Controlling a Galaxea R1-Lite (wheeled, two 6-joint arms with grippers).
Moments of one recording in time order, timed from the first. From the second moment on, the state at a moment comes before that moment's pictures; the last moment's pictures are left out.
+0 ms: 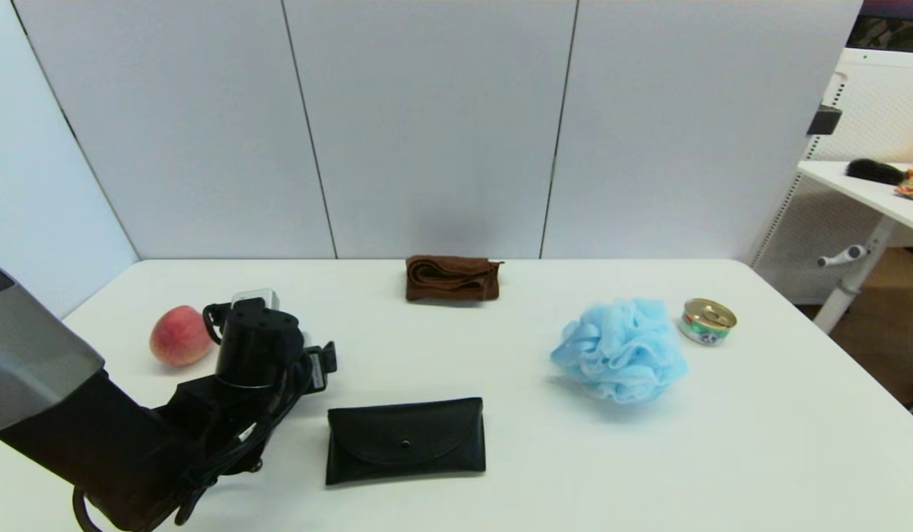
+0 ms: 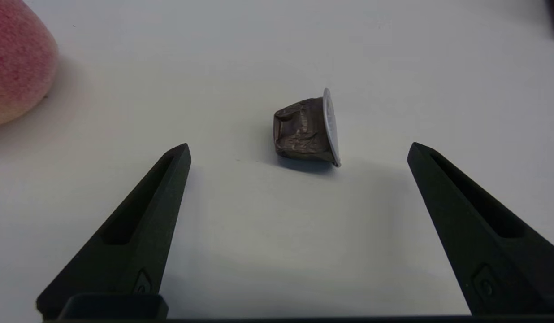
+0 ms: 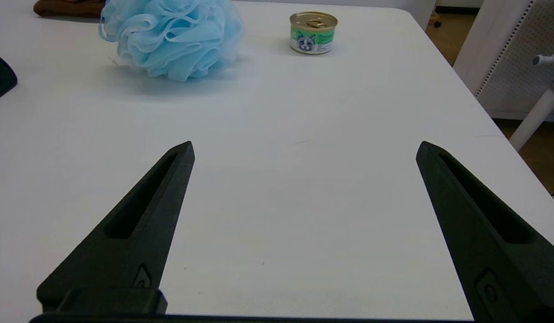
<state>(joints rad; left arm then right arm) -0.48 1.91 -0.51 -0.88 0.56 -0.36 0.00 0.00 -0.02 0.05 0.03 -0.04</state>
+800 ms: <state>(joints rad) -0.48 1.99 -0.56 -0.94 0.61 -0.36 0.00 0.00 -0.02 0.05 0.03 -0.04</state>
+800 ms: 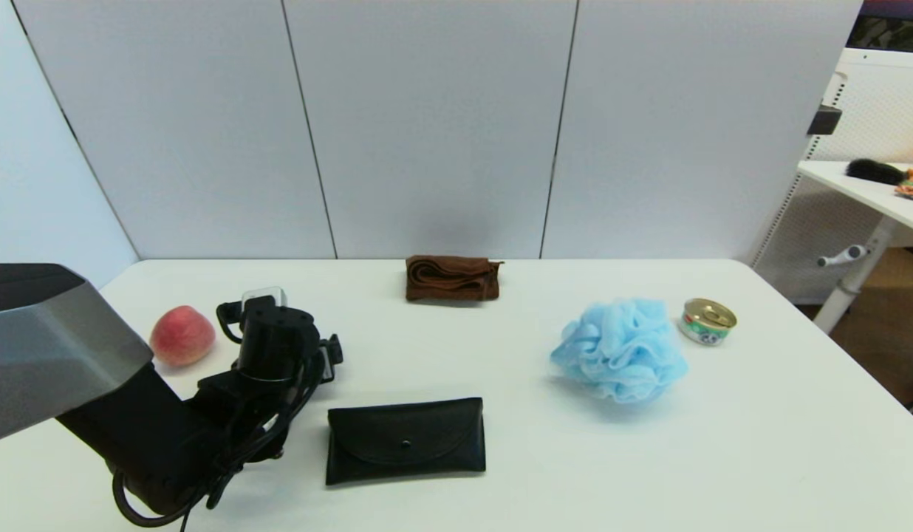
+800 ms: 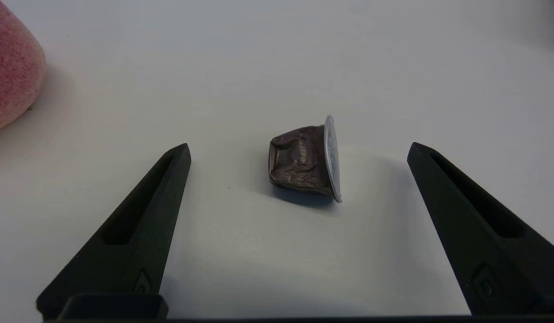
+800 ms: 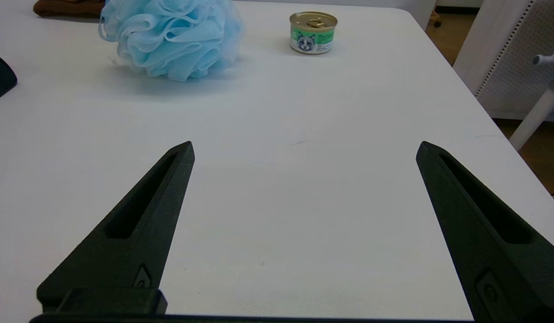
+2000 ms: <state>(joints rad) -0.47 2.02 -0.57 -0.98 0.65 -0.32 0.00 0.00 -0.02 0.05 0.03 -0.04</state>
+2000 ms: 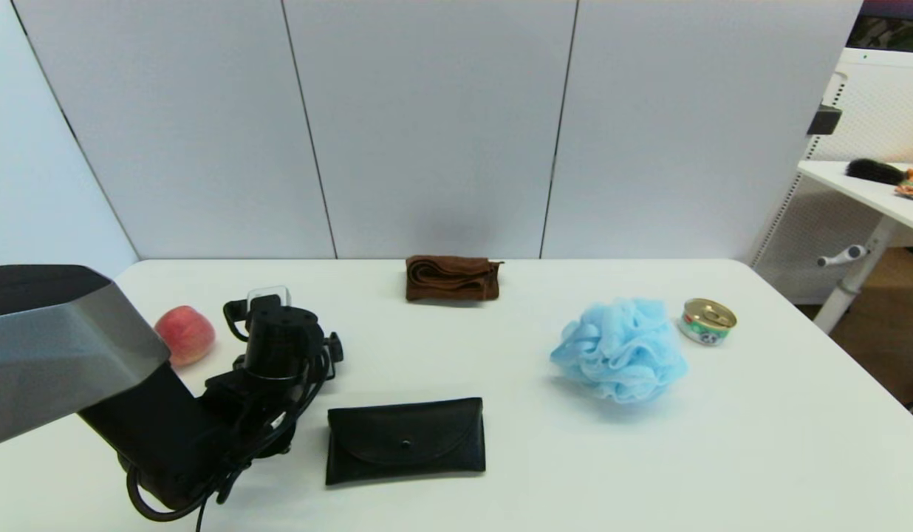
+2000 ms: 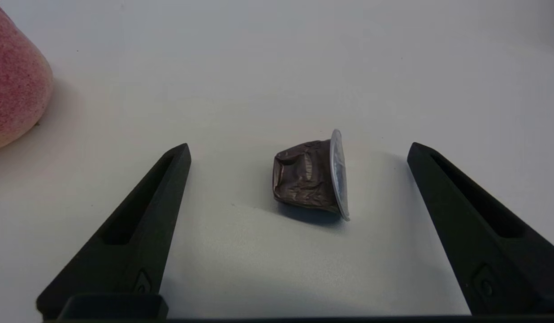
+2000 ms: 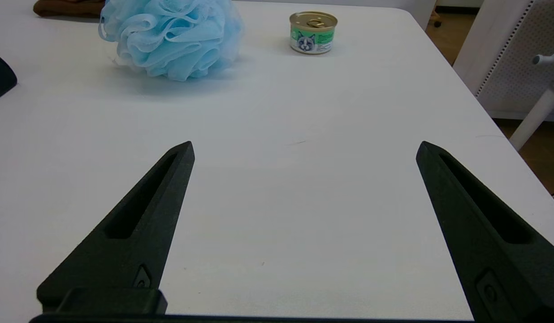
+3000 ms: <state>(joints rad) -0.48 2.03 -0.56 -0.98 0.67 -0.32 0.00 0.00 -0.02 0.05 0.03 -0.04</state>
